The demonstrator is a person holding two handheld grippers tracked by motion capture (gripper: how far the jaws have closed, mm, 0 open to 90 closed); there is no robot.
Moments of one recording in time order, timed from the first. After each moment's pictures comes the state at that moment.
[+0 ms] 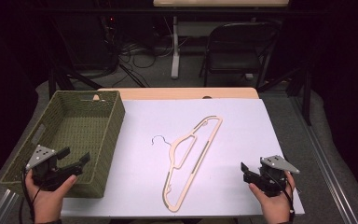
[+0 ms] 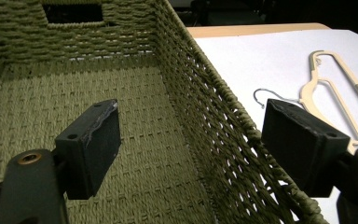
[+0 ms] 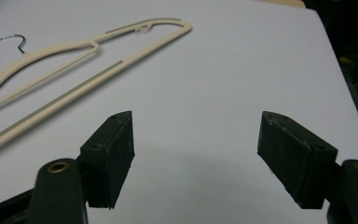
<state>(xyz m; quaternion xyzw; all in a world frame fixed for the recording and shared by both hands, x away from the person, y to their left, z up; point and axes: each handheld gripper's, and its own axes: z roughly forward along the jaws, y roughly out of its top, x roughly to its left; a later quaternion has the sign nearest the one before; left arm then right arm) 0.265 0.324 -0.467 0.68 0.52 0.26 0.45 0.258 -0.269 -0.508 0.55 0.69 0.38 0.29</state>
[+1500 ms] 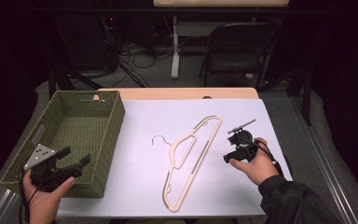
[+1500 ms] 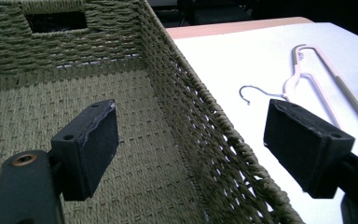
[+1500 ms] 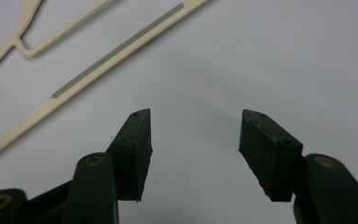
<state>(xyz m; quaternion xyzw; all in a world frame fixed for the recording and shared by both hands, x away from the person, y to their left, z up) 0.260 0.320 -0.455 0.70 0.49 0.25 0.45 0.339 -0.205 -0.455 0.53 0.82 0.18 0.12</state>
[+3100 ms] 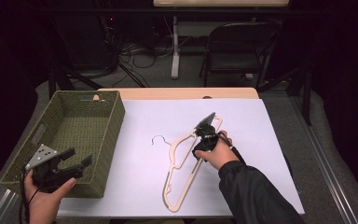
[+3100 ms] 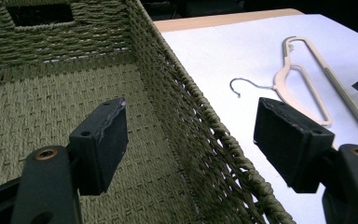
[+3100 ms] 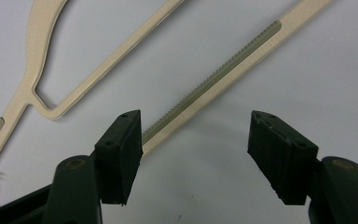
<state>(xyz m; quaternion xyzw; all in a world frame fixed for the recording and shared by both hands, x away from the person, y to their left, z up) 0.259 0.316 -0.455 0.71 0.49 0.23 0.45 0.398 -0.118 -0.501 0.58 0.81 0.11 0.05</state>
